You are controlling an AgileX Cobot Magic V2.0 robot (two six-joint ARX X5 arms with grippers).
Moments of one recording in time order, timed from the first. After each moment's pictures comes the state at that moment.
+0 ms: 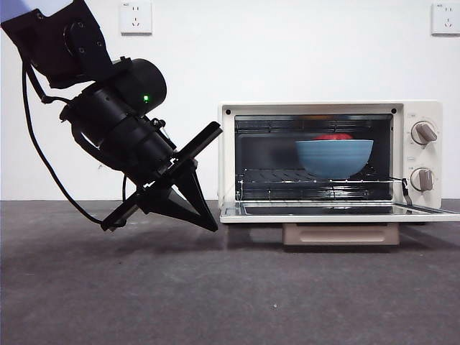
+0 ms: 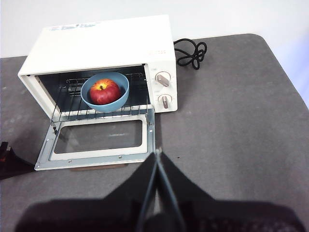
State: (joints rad) left arm -0.46 1.87 1.12 -0.21 0.51 -0.68; right arm 0.27 0.69 1.57 -1.35 0.24 0.17
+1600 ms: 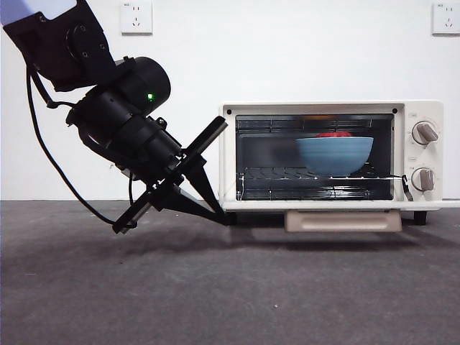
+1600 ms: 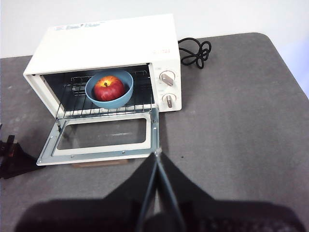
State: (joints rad) left arm -0.48 1.88 1.12 -0.12 0.57 -0.83; right arm 0.27 0.69 1.57 -1.35 0.23 0.17
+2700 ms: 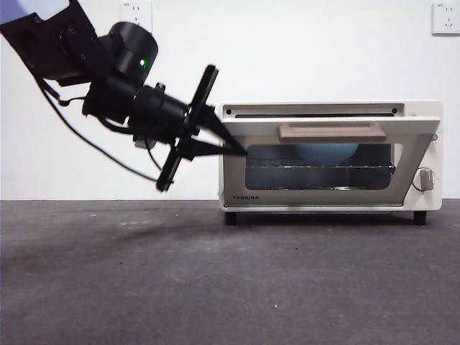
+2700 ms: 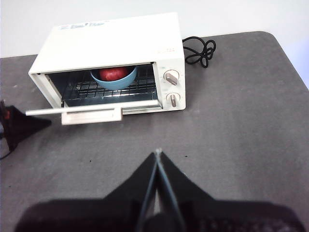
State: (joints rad) left arm -0.43 1.88 1.16 0.29 0.68 -1.12; right arm 0.27 0.69 1.57 -1.35 0.21 0.18
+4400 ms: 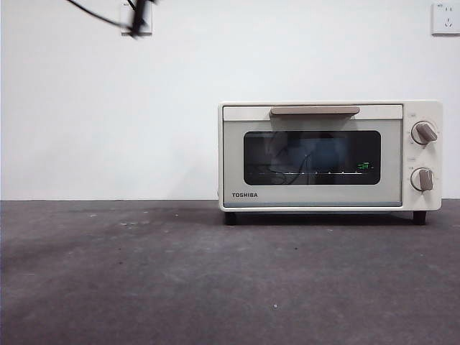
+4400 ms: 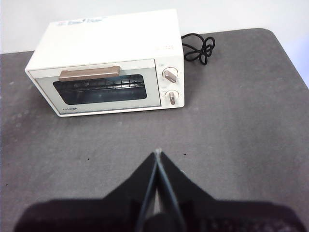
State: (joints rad) left arm -0.36 1.45 1.36 -0.21 0.74 -0.57; right arm 0.27 0.71 1.57 -1.35 0.21 0.18
